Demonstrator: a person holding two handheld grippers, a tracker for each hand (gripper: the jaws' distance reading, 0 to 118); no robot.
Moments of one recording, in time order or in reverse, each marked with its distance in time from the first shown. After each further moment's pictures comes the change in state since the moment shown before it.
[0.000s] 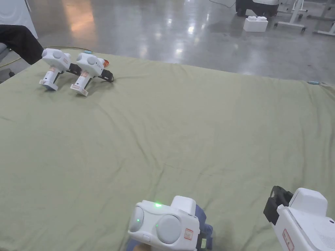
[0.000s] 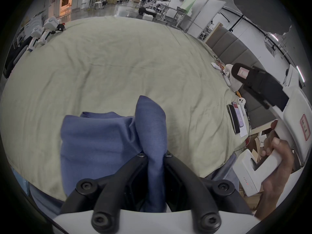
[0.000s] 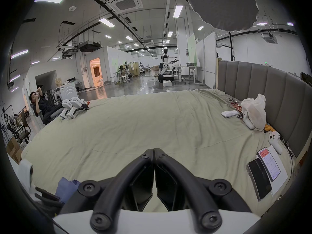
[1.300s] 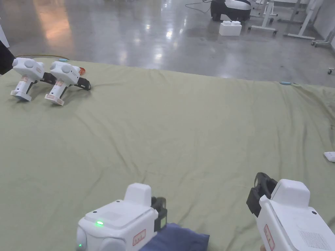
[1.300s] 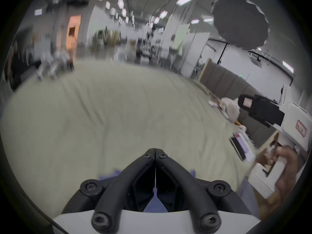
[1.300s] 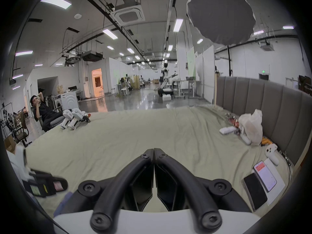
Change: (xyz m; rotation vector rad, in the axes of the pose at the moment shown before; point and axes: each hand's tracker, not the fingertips) left arm -0.044 0.004 0.038 0.535 0.057 -0.135; right arm -0.011 0.024 0.020 0.170 -0.017 0.030
